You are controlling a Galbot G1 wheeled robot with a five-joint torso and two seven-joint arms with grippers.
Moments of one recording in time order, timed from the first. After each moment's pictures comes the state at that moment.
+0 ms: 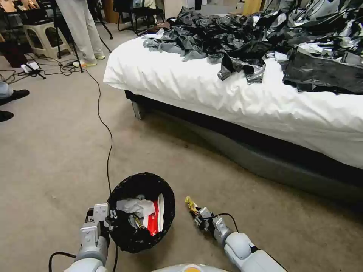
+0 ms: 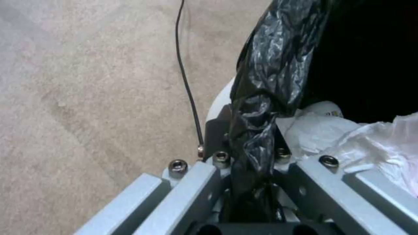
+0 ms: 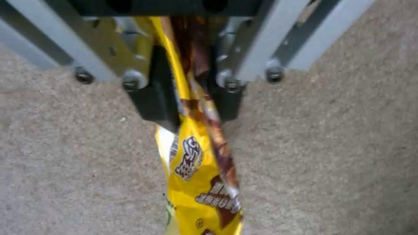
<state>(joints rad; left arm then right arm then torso) 1.80 -1.47 -0.62 -2.20 -0.13 0.48 -0.18 -1.10 1.27 -0.08 1.09 0.13 0.04 -0.15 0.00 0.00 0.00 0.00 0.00</state>
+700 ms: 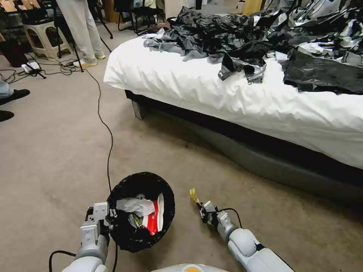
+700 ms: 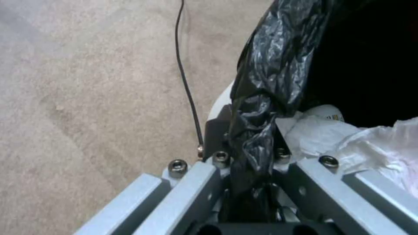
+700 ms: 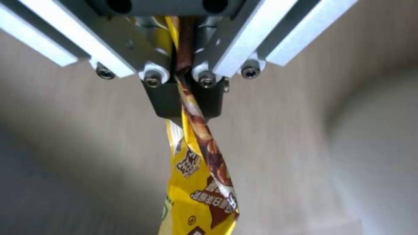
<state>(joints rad) 1.79 -1.46 -0.62 -2.19 -0.13 0.48 -0.18 -1.15 1.22 -0.03 1.38 0.18 0.12 -0.08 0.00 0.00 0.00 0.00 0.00</state>
